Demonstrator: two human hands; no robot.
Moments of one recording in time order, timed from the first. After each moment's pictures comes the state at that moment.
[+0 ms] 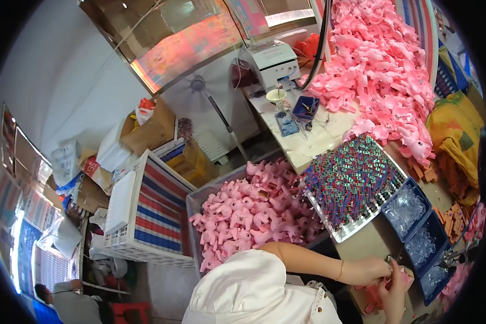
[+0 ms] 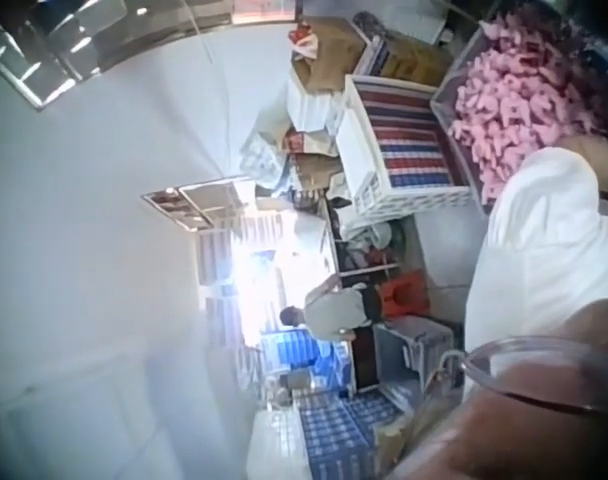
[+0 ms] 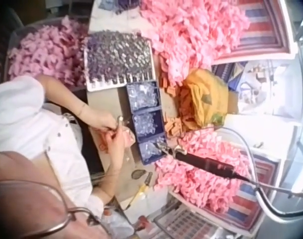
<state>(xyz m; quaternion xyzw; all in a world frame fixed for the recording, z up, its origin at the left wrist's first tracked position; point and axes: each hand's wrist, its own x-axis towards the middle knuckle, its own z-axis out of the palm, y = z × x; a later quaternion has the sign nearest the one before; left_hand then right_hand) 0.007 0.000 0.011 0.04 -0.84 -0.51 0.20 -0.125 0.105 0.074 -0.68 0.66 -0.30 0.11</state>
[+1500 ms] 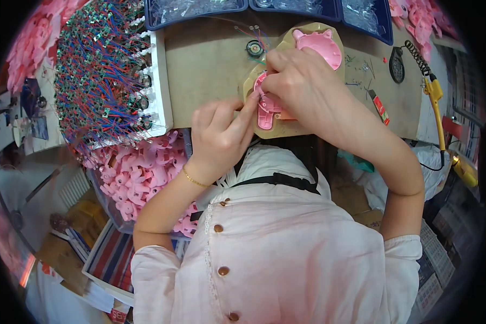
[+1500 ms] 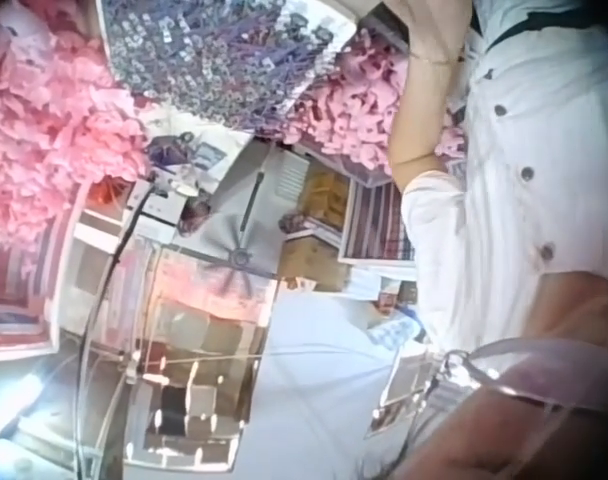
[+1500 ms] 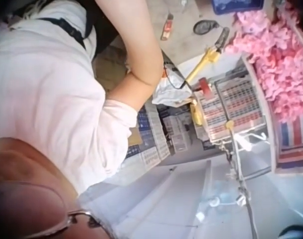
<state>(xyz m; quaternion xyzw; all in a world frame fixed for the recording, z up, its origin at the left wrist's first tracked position) 0.056 -0.012 -0.032 0.06 -0.94 -0.17 0.28 -0.112 0.082 0.034 -0.67 0.72 -0.15 0.12</state>
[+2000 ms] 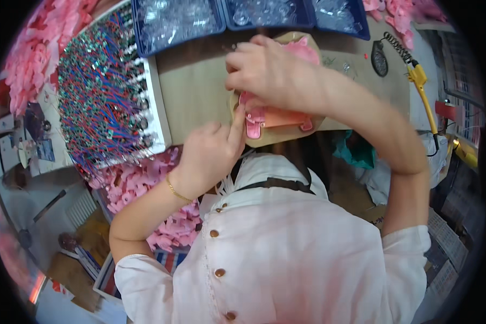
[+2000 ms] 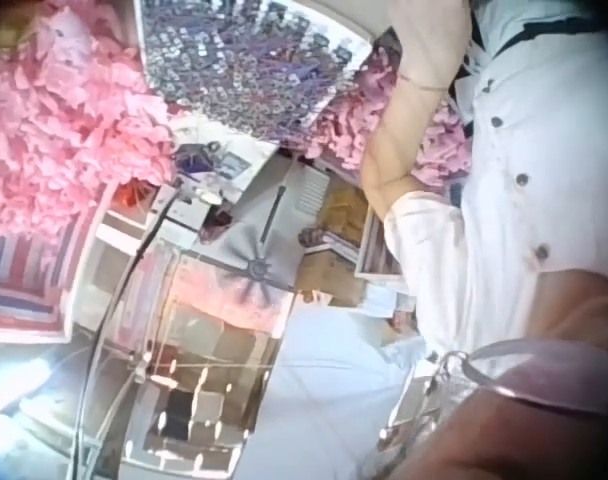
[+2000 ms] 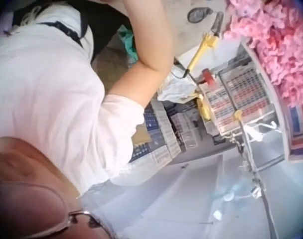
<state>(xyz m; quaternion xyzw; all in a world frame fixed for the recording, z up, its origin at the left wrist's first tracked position) 0.054 -0.028 -0.007 -0.06 -0.99 -0.08 0.08 -0.134 0.049 0.023 -0.75 0.65 0.03 0.13</state>
